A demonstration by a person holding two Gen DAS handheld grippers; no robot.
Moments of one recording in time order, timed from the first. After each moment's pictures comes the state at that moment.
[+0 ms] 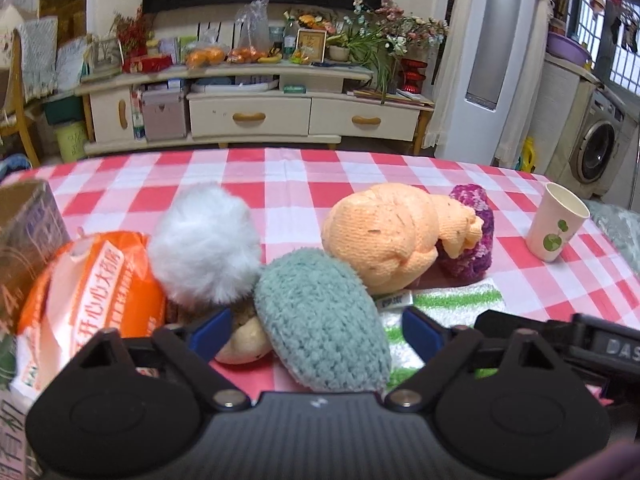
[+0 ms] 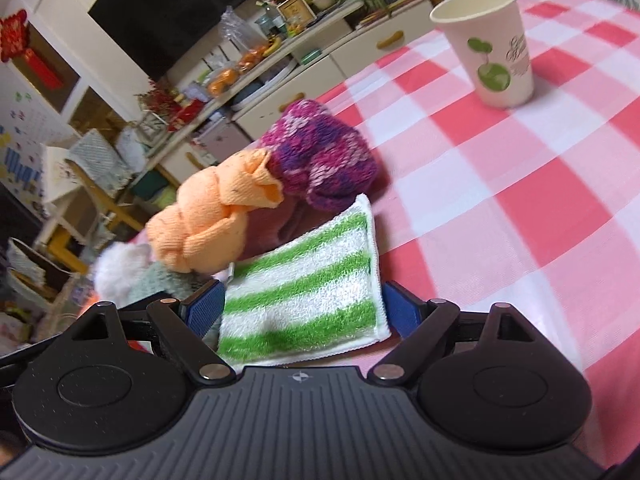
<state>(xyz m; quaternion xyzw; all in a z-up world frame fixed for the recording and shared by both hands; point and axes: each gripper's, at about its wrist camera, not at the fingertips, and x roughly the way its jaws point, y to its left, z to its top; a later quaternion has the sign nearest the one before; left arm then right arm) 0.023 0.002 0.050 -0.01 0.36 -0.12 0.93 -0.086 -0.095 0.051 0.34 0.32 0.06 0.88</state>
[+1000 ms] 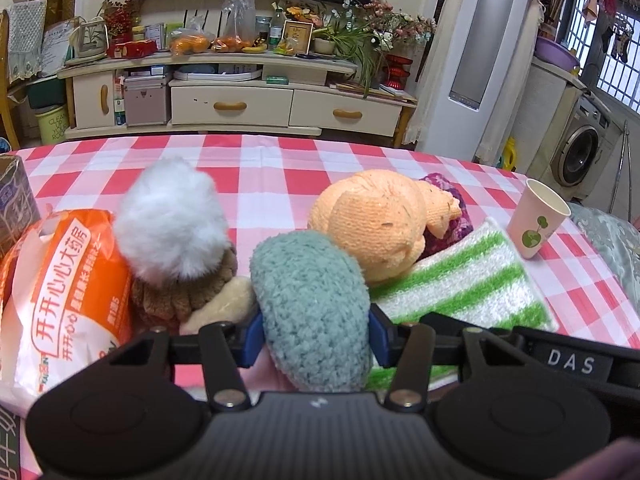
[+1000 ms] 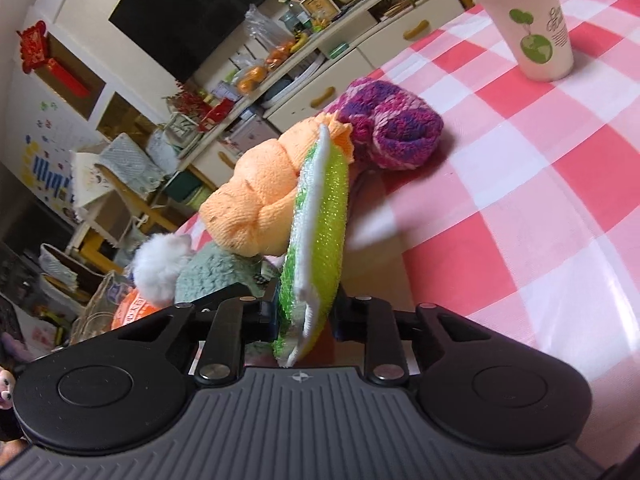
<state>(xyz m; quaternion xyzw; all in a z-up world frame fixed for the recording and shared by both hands) 0.019 -0.003 0.043 -0.03 0.37 -0.15 0.92 -0.077 -0.082 0.058 0.35 0.31 0.08 0.88</state>
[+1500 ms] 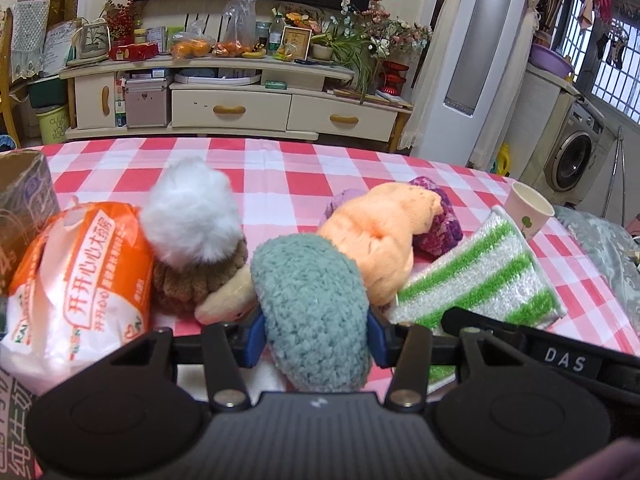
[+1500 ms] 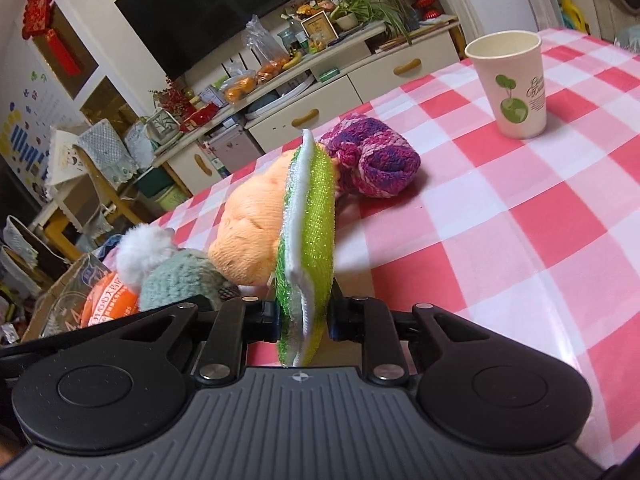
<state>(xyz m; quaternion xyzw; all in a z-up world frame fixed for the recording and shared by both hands) 0.000 0.012 0.054 -0.04 0.36 -0.15 0.92 -0.096 -0.084 0.068 0.26 0.30 0.04 0.92</state>
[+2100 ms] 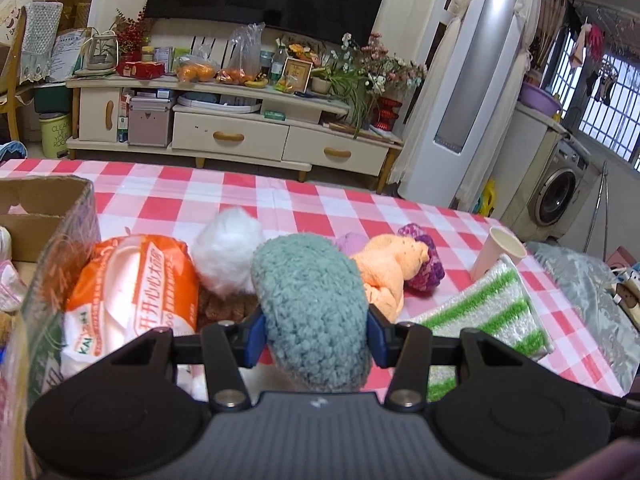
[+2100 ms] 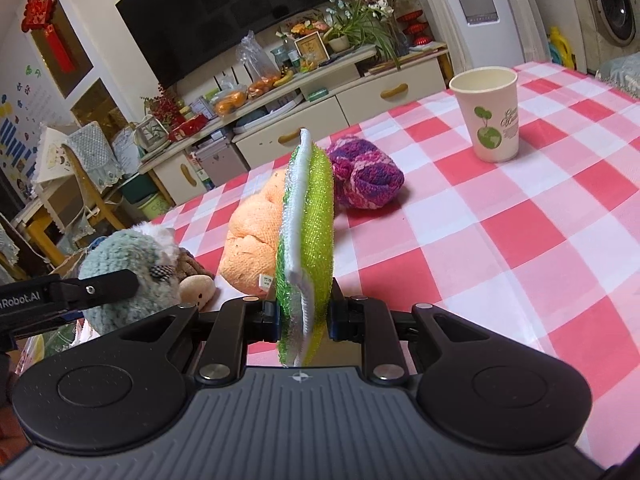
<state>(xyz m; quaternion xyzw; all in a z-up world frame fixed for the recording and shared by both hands) -0.021 0.055 0.087 -0.08 0.32 -0.17 0.93 -0.104 -0.085 0.076 0.23 0.28 0.01 0.93</state>
